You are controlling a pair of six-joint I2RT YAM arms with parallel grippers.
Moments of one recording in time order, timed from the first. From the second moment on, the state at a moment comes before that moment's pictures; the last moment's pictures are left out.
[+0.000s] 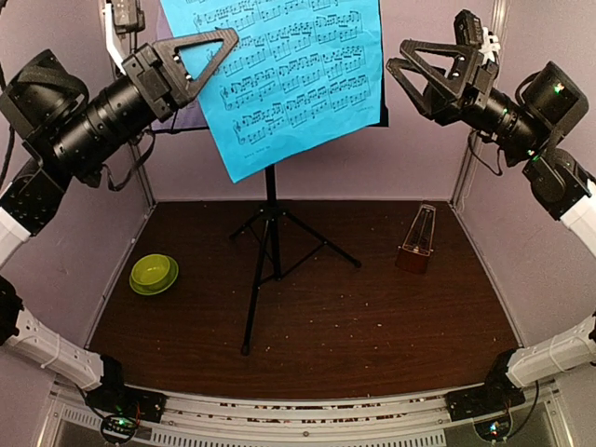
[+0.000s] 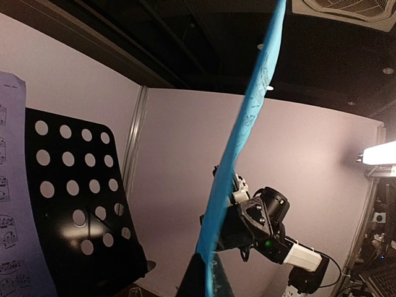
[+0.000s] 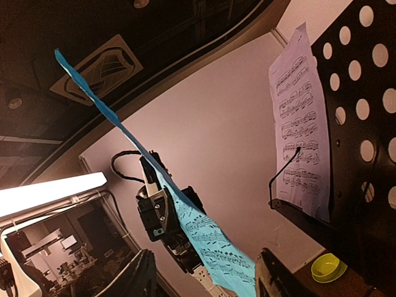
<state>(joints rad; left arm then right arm) -1.20 1.22 1.64 0.03 -0.04 -0.22 0.75 1.20 1.57 0.12 -0.56 0.87</state>
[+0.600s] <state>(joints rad) -0.94 1.41 2.13 -0.49 -0.05 -0.30 0.61 1.24 1.85 -0.37 -0.22 0.65</state>
